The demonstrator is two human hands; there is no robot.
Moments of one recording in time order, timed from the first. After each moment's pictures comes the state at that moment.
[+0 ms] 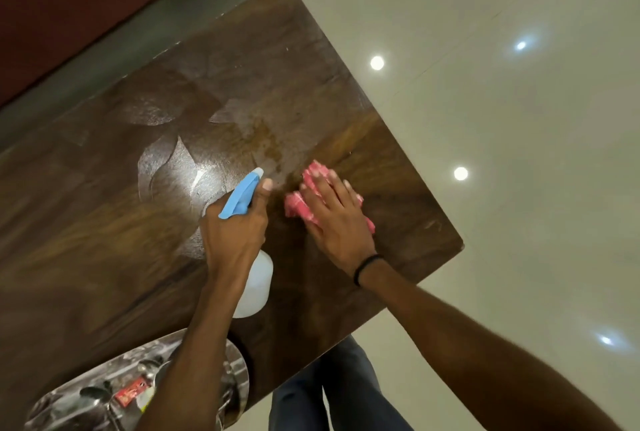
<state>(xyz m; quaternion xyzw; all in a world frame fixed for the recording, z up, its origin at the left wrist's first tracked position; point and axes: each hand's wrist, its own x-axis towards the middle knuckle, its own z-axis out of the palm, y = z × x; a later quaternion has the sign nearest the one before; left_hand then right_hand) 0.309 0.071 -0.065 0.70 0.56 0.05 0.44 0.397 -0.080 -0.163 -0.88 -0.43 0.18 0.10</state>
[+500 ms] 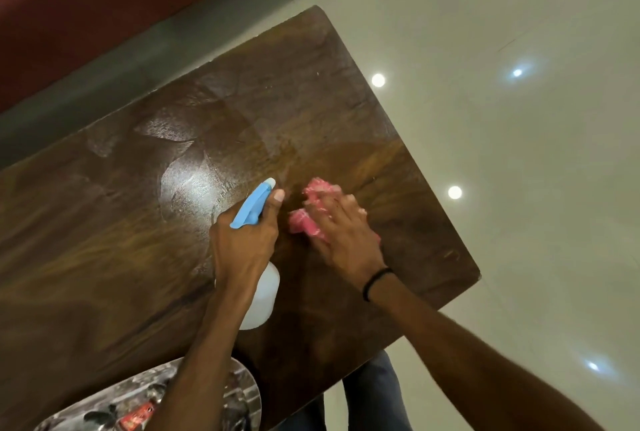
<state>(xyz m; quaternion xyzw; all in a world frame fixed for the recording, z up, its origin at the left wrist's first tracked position) 0.307 0.107 -0.074 0.69 0.55 0.06 0.46 0.400 -0.047 -0.167 -0.86 -0.47 0.18 0.10</state>
